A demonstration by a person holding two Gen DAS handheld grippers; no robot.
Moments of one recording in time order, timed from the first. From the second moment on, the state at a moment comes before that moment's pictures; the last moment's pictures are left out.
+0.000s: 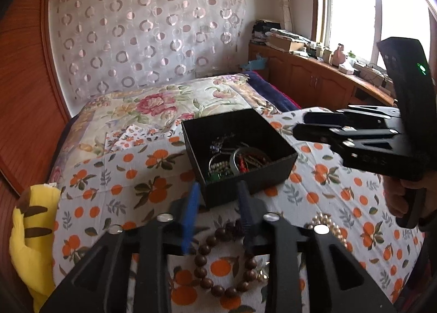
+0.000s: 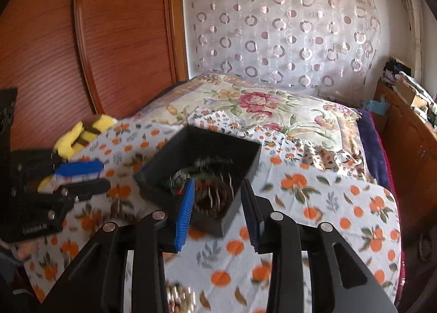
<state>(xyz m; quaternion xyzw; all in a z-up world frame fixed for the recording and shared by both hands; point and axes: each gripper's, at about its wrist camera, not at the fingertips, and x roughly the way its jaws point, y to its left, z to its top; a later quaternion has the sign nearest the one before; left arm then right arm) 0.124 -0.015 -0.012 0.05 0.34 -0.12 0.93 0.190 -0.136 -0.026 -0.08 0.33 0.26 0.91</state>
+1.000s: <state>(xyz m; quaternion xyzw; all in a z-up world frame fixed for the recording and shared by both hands) 0.093 0.023 -0.074 0.04 0.40 -0.10 0.91 0.100 -0.154 -0.095 -0.10 0.41 0.27 0.87</state>
